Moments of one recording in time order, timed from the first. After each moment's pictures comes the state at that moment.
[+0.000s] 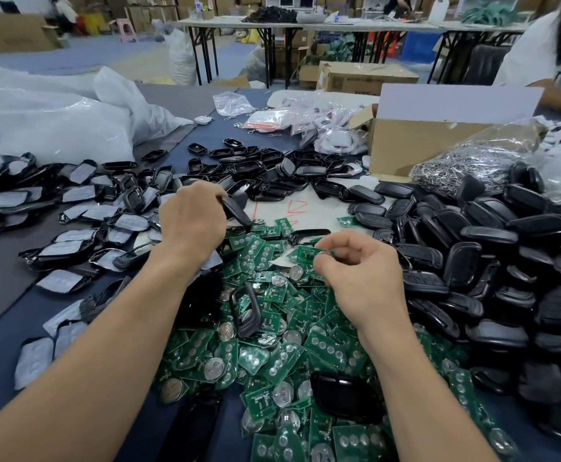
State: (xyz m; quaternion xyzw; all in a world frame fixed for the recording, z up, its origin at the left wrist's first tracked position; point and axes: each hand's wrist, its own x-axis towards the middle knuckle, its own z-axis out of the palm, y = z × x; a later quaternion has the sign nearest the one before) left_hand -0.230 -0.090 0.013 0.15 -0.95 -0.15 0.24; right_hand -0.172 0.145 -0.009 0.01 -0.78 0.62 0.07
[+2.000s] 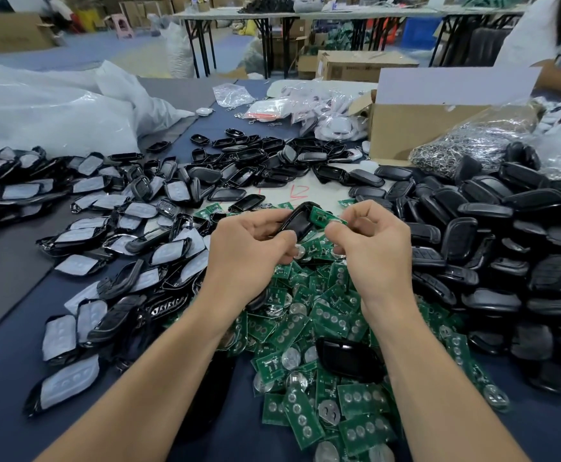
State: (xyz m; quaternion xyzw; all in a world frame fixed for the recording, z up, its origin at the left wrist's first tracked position) left_hand -0.139 -0.018 0.006 0.06 -0.75 -0.64 0.14; right_hand -0.158 0.144 0.004 -0.02 -0.74 0.66 0.10
